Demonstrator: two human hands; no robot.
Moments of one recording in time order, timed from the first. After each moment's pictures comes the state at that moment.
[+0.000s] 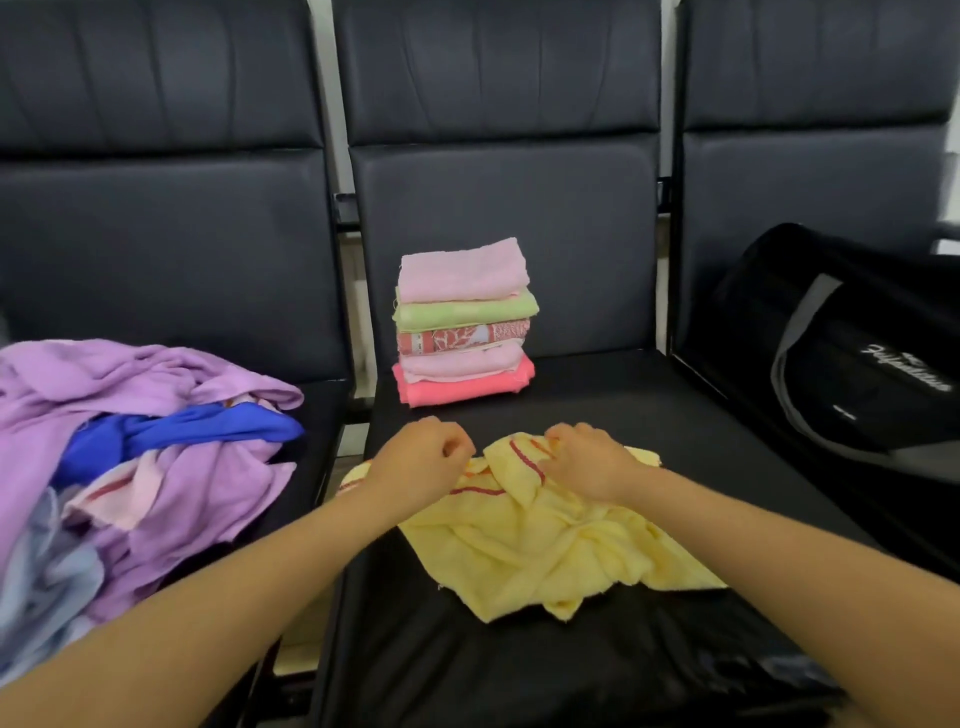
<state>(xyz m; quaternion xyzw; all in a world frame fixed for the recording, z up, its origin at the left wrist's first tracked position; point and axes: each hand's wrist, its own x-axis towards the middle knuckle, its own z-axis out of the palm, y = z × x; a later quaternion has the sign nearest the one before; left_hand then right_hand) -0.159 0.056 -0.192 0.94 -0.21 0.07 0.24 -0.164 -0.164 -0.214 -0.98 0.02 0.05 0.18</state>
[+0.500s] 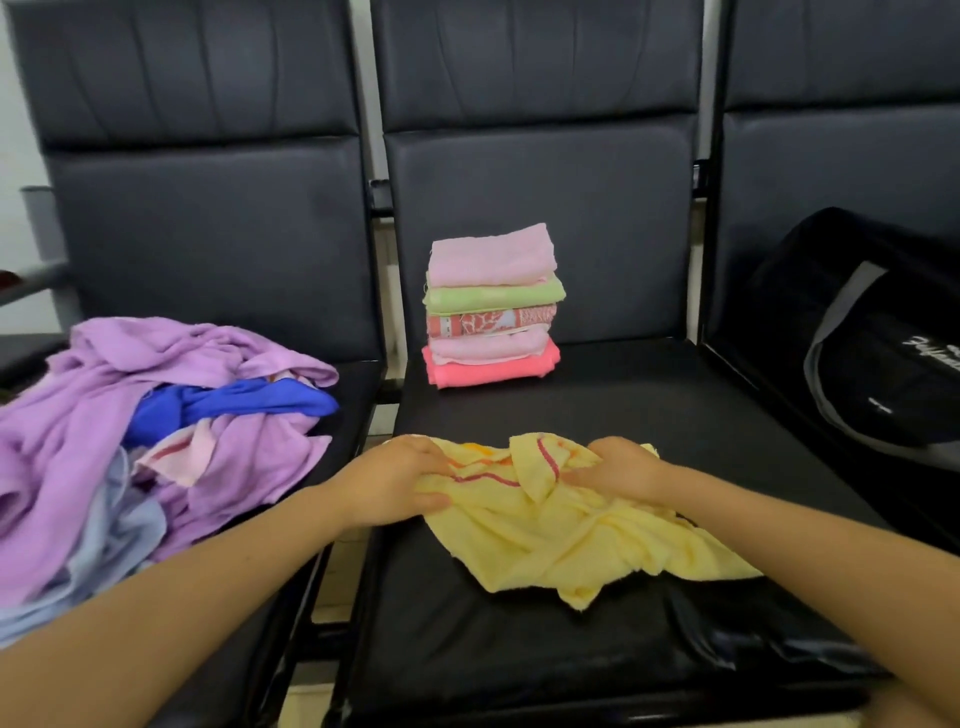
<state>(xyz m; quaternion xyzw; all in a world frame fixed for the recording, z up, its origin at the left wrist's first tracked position) -0.173 0.120 -0.205 0.94 -0.33 -0.01 0.08 -0.173 -0.177 -0.231 -0.95 0.04 0.13 0.28</state>
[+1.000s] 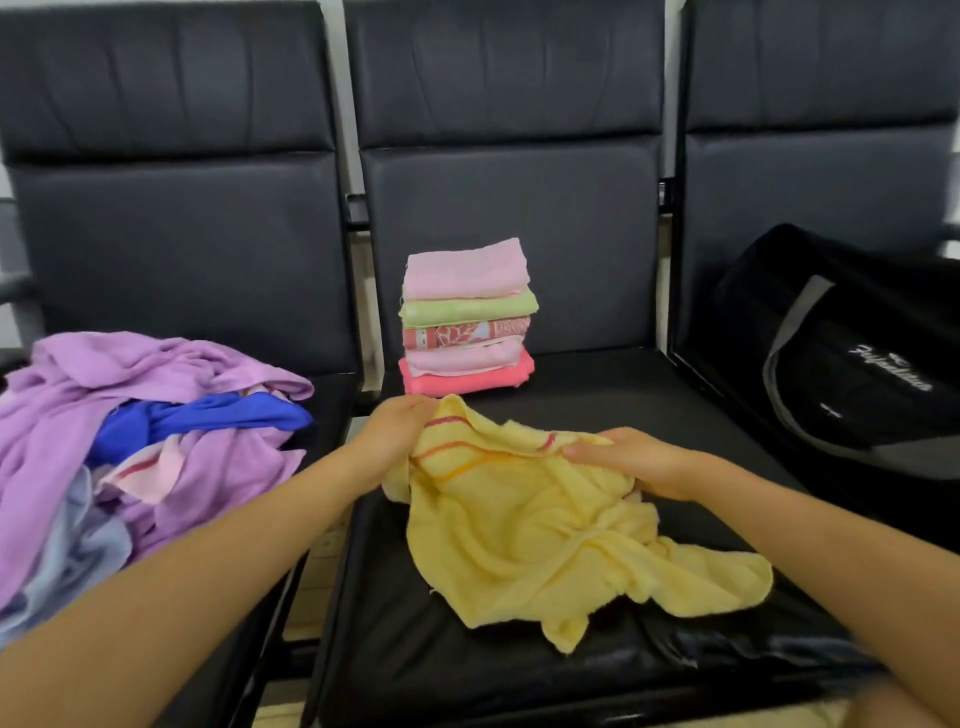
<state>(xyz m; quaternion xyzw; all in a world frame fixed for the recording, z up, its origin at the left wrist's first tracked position) -0.157 0.064 -0.168 0.83 -0.02 -0.04 0.56 -0.199 -0.215 -0.190 -0.83 0.01 0.20 0.53</state>
